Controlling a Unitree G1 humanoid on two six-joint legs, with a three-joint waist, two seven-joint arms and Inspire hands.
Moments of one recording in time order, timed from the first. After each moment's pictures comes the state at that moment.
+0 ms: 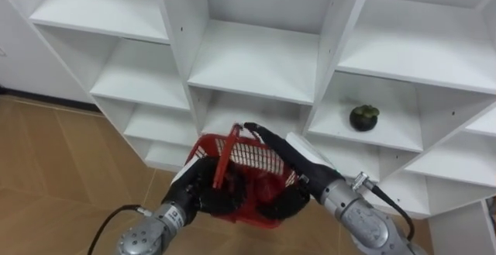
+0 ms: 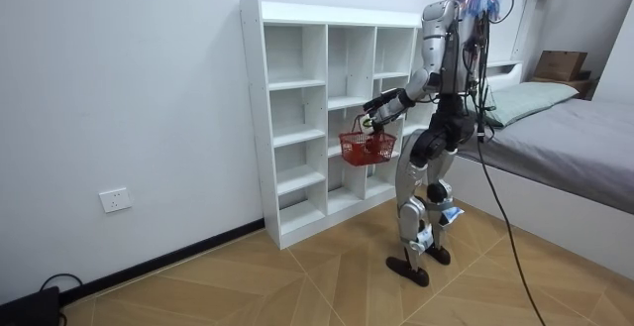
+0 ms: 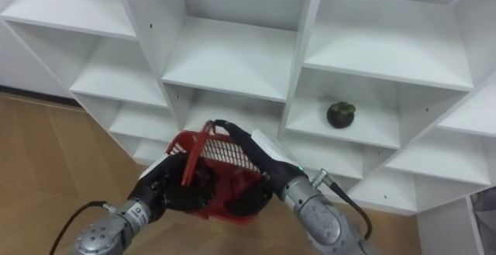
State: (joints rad) left arm 0.01 0.25 -0.31 0.57 -0.20 -0.19 -0.24; right arm -0.01 -0.33 0.41 0.29 -0.37 -0.26 0.12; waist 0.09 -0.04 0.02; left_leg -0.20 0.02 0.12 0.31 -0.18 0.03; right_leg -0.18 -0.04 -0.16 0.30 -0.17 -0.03
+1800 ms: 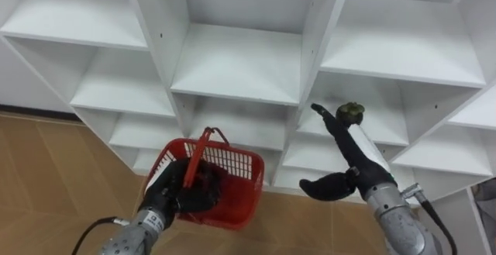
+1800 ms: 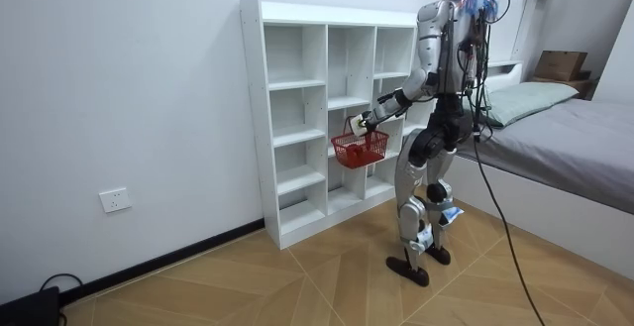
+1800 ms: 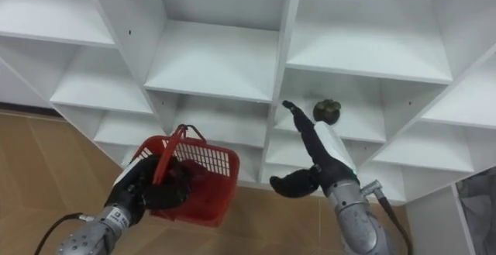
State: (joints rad) left arm 0.06 0.24 -0.16 0.57 -0.20 -0.20 -0.18; right arm 0.10 -0.31 0.15 0.36 -0.36 -0.27 -0.06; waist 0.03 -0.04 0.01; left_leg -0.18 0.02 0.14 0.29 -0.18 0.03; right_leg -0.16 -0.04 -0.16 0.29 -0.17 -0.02
